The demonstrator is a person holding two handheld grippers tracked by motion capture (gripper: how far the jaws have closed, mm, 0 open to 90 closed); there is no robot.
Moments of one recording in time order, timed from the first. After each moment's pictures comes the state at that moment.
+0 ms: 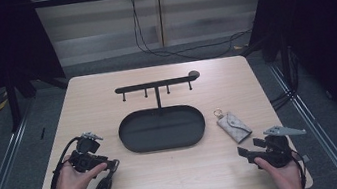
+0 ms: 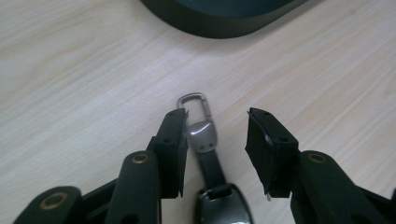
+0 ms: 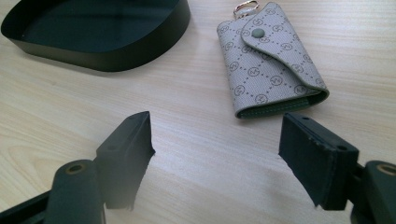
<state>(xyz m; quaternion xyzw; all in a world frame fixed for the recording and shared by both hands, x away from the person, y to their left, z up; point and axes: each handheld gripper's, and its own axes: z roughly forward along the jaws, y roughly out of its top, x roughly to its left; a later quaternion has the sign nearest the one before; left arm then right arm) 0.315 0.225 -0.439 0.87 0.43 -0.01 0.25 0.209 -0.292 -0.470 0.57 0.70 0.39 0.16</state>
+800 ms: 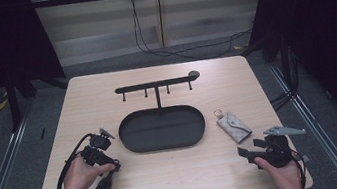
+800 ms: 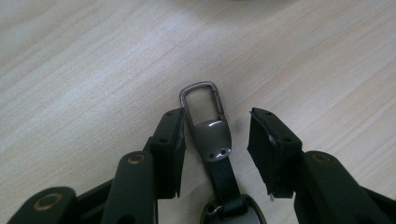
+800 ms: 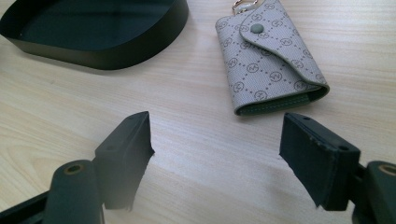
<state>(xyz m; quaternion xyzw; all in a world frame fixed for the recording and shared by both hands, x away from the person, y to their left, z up) 0.338 0.201 -0.462 0.89 0.43 -0.04 0.13 0.210 -0.292 -0.472 0.57 0.70 0.39 0.15</state>
